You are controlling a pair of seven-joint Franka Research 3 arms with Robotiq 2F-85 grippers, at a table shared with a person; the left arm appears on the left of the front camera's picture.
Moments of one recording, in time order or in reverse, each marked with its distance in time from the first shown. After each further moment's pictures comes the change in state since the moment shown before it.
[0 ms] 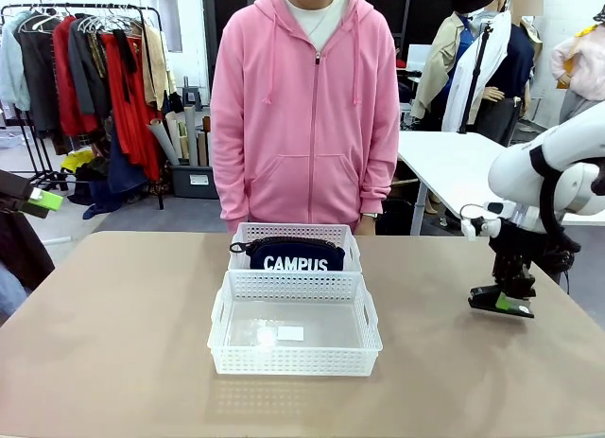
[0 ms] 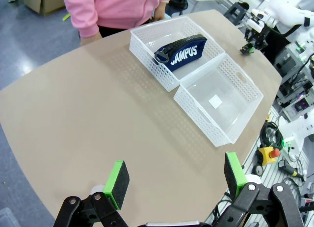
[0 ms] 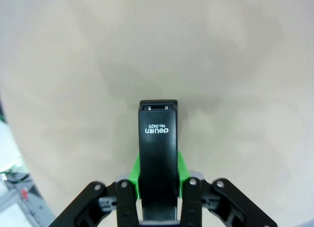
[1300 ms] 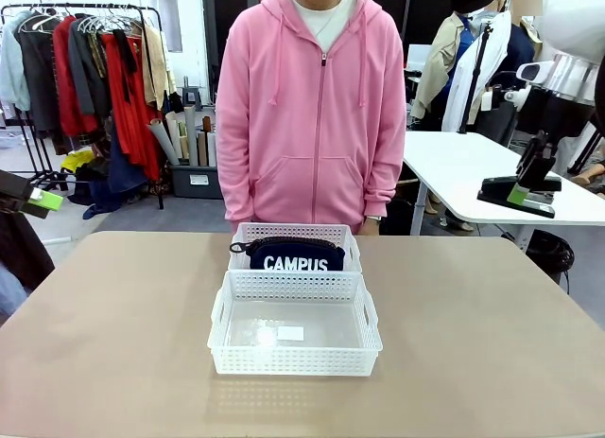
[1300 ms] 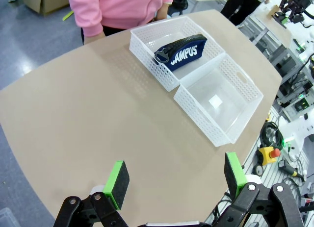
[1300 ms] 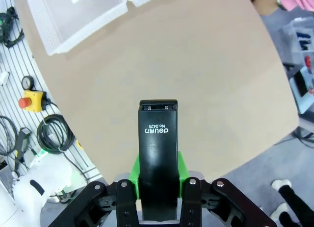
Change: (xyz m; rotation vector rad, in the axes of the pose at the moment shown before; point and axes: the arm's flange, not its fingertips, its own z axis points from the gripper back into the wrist) left arm 0.000 0.000 0.000 0.000 0.000 0.001; right arm 0.060 0.109 0.223 -0.181 -0.084 -0.218
